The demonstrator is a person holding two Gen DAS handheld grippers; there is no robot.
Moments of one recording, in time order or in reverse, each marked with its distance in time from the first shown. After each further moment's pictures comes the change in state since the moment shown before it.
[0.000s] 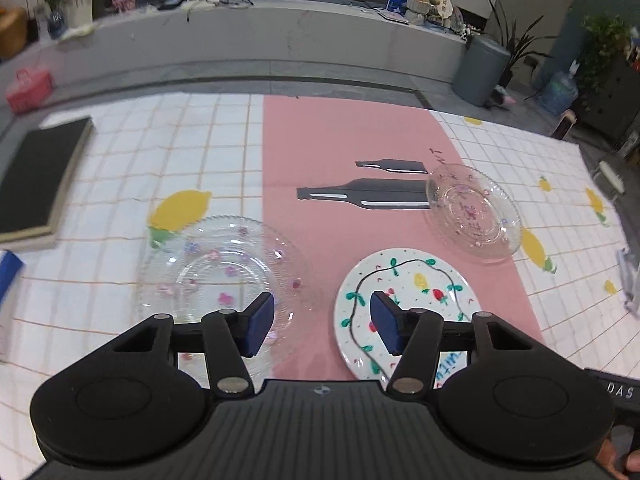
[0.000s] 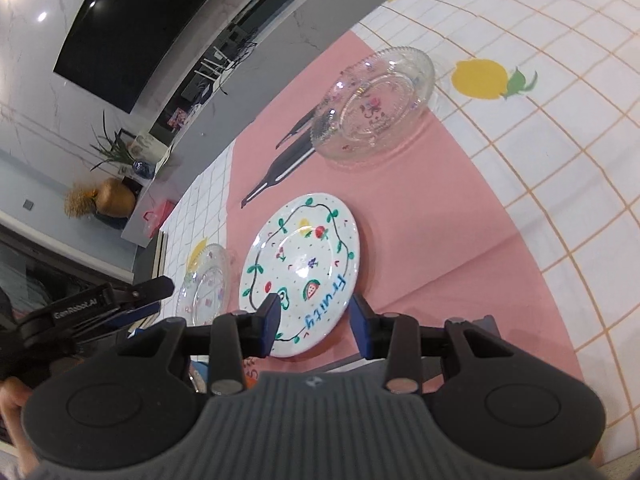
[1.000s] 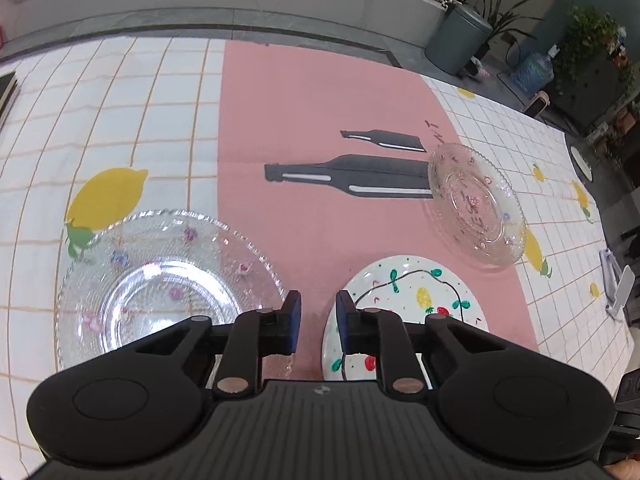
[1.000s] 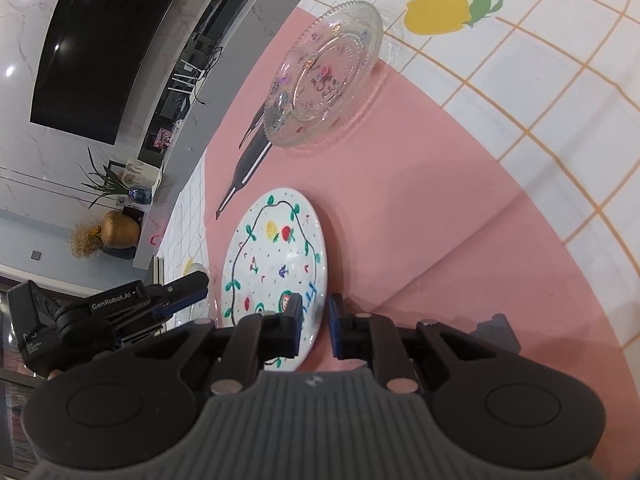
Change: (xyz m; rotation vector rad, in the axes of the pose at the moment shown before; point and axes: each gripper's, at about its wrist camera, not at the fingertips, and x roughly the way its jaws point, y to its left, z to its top) left arm 0.075 0.017 0.029 -0.007 0.150 -0.145; right arm 0.035 -0.034 0.002 0.188 0.035 0.054
